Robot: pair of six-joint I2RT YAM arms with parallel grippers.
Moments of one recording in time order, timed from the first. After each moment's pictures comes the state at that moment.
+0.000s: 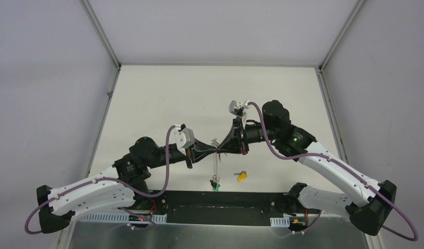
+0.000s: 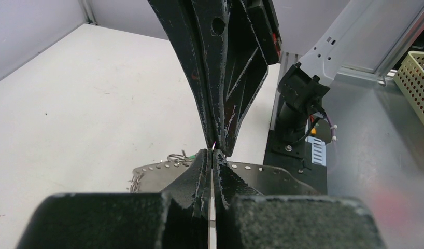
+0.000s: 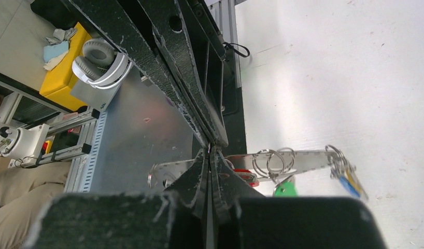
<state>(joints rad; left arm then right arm) -1.09 0.65 0.61 0.17 0.20 -0.09 0.82 1.04 0.96 -0.23 -0.85 0.23</state>
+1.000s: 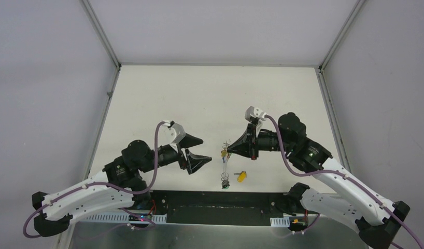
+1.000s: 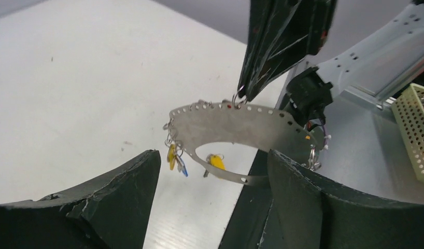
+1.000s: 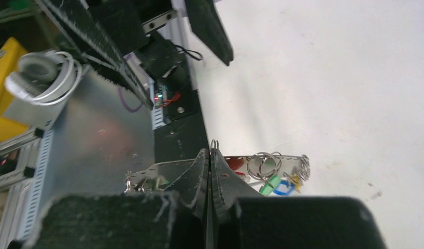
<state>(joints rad) -1.09 0.52 0.62 0.01 0.07 -0.22 0.81 0.83 0.84 -0.26 -0.68 0.17</state>
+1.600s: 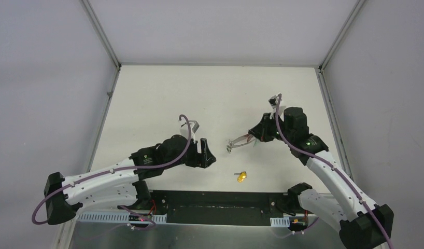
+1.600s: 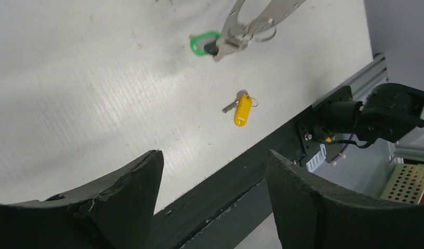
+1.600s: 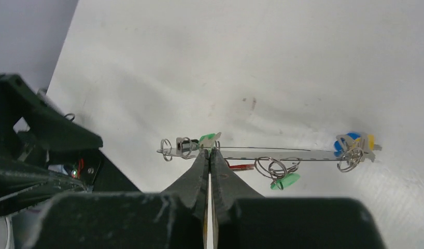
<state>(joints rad) -1.09 0.82 0.65 -0.28 -0.16 -0.78 0.47 0.90 0.75 -0.36 -0.39 0.37</state>
